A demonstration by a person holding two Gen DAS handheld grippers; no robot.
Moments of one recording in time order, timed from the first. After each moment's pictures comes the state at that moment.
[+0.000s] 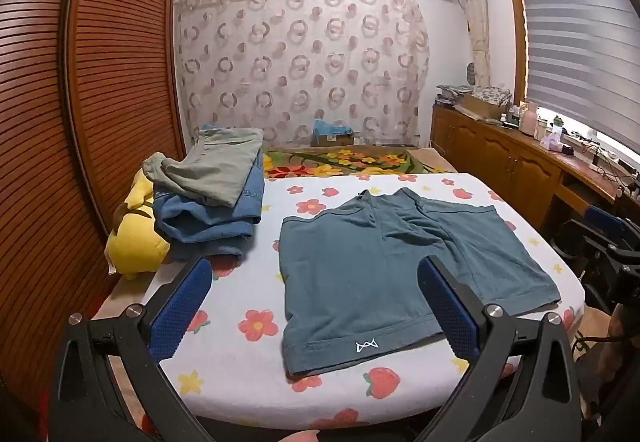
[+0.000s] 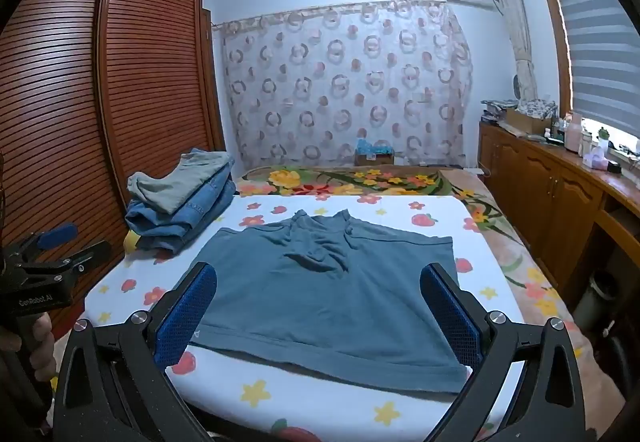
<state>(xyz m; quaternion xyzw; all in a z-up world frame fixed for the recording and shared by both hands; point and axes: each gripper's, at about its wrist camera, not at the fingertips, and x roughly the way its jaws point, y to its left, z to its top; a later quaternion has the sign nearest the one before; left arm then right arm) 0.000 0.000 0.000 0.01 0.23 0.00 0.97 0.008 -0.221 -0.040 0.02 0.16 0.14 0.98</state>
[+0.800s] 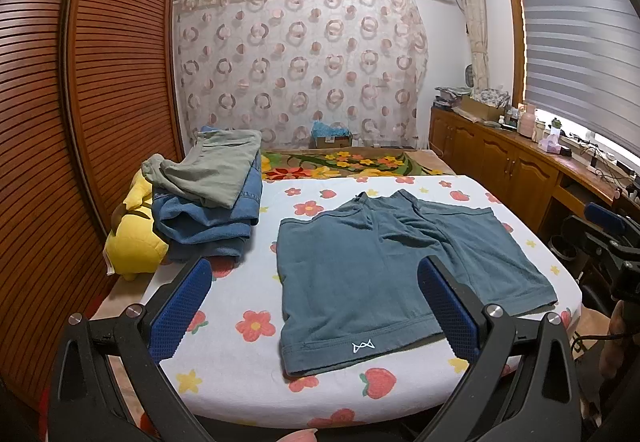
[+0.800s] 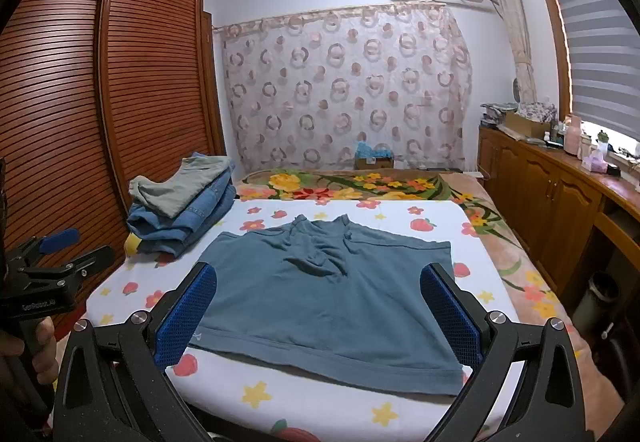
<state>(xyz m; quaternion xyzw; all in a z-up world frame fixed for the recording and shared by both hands) 0.000 0.001 -0.001 0.00 0.23 -0.01 0.97 0.006 -0.221 -0.037 0.02 0.16 0.14 0.98</state>
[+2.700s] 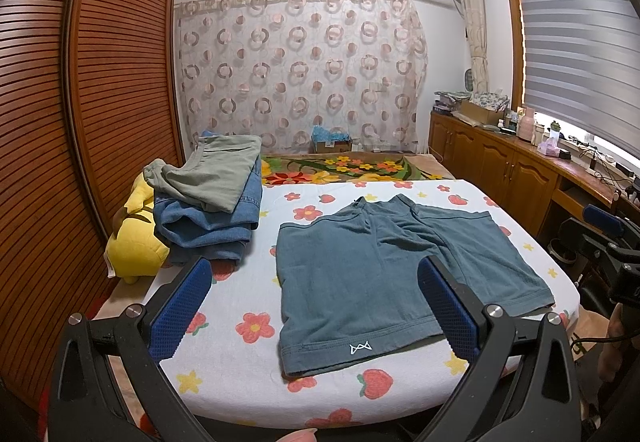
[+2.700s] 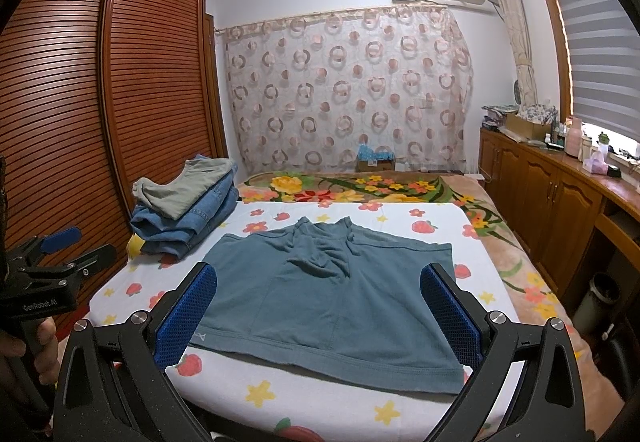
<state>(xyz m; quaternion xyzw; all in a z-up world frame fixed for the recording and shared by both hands) -0.002 -0.003 0.001 0.00 0.22 -0.01 0.97 0.004 -0.220 -0.037 0.02 0.16 0.14 0.98</state>
